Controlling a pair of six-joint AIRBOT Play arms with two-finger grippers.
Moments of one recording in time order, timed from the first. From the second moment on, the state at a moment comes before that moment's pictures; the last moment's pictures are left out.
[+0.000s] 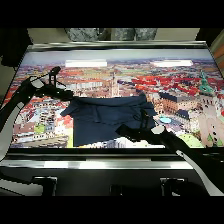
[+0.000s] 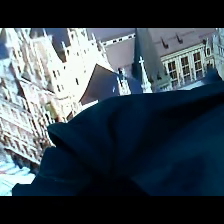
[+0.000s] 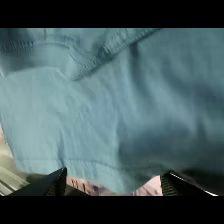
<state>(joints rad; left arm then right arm) -0.03 -1.66 1.46 1.12 -1.04 -1.28 0.38 -1.30 0.59 -0.34 0.58 1.22</state>
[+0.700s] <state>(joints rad) -0.01 -1.66 1.46 1.12 -1.11 -1.25 0.03 -1.27 0.71 -0.74 0.73 1.23</state>
